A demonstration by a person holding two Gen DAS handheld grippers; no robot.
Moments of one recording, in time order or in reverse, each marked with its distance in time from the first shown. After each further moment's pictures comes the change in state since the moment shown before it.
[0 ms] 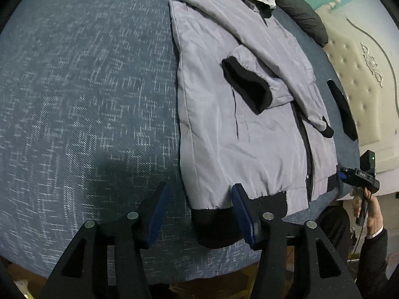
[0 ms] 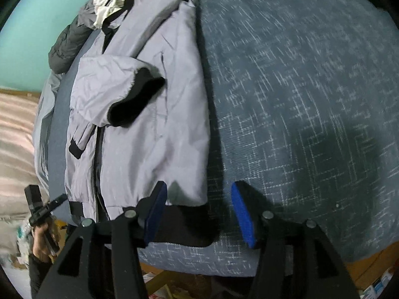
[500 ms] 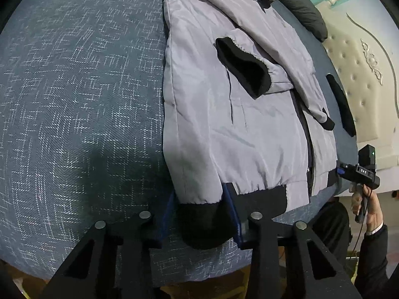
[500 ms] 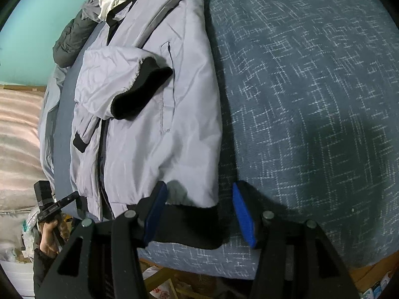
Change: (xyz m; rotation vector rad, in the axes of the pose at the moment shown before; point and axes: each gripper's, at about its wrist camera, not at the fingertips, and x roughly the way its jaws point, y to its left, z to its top) left arm 0.024 -0.019 -0.016 -0.002 0.026 -0.016; right arm 0.013 0.013 -0.005 -0.034 0.039 0.040
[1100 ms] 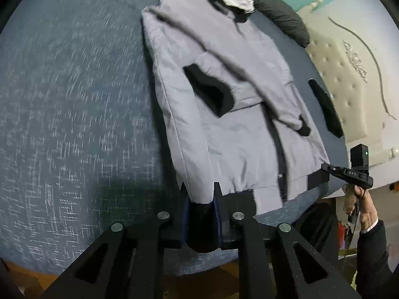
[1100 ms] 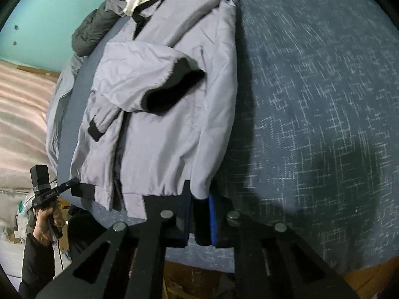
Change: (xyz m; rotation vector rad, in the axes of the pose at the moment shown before) left arm -0.044 -0.037 -0.004 0.063 -0.097 -0.064; right arm -0.019 0.035 -0.013 -0.119 -0.050 0.040
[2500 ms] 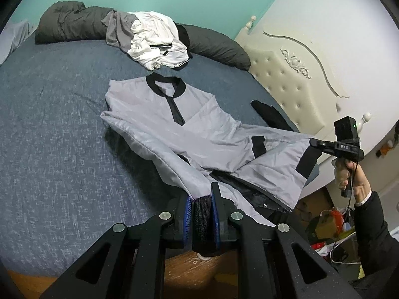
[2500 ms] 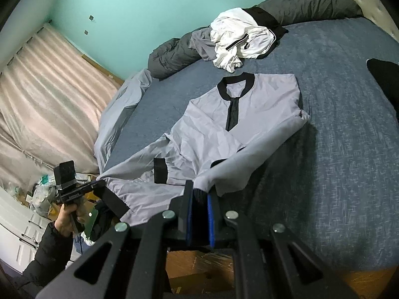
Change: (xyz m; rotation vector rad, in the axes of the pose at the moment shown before) left arm -0.155 -0.072 0.009 0.260 -0.233 -0.090; right arm -0.163 0.102 -0.001 -0.266 -0.235 0.178
